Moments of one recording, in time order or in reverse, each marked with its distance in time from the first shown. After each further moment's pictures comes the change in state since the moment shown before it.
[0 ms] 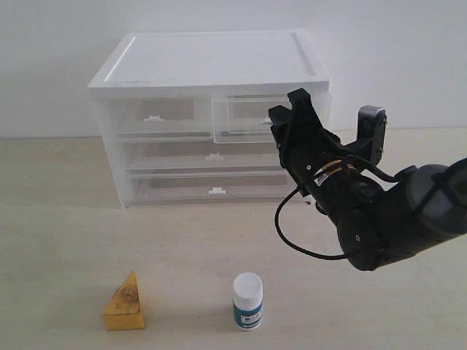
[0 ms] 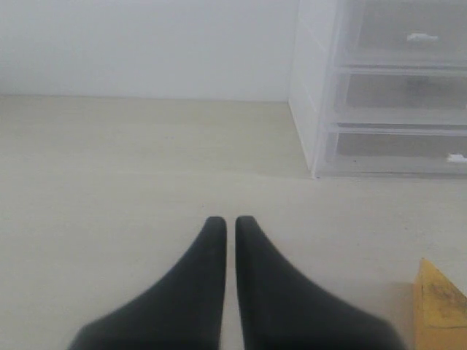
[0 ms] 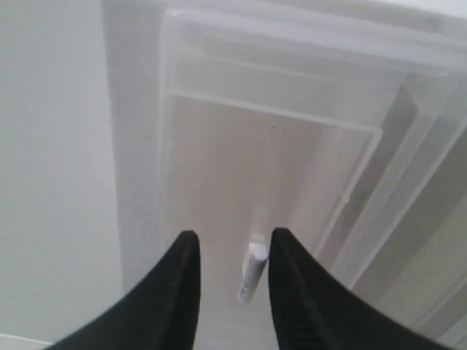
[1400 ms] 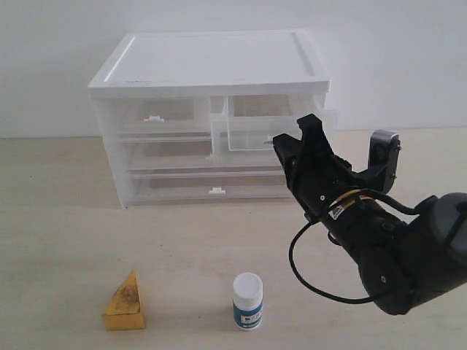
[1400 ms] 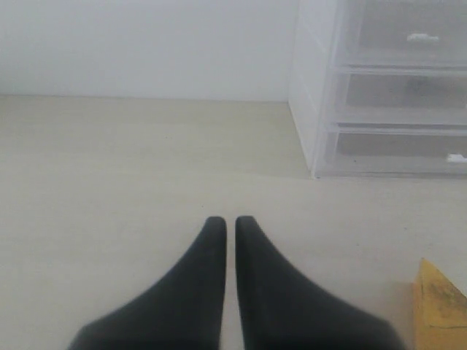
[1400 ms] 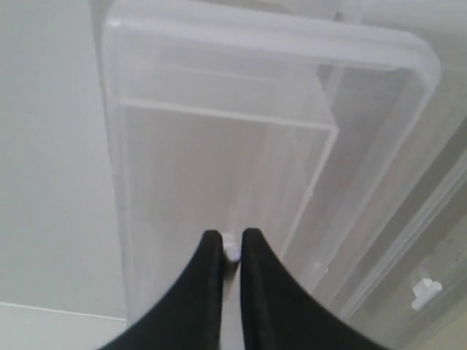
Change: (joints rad) left arm 0.000 0.000 0.000 0.000 0.000 0.000; right arm 0.031 -0.043 0.169 -0.029 -0.099 0.050
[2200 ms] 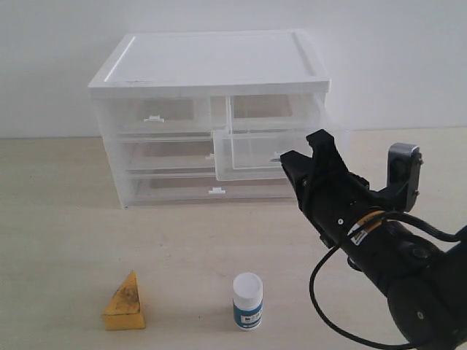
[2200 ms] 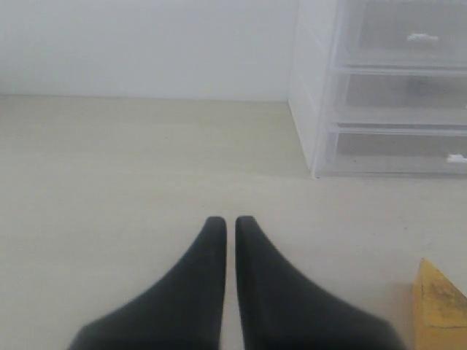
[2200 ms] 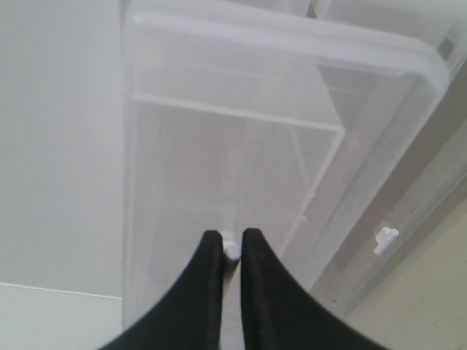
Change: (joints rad) left arm 0.000 0.000 0.000 0.000 0.000 0.000; right arm 0.060 -0.124 0.159 0.050 0.017 -0.045
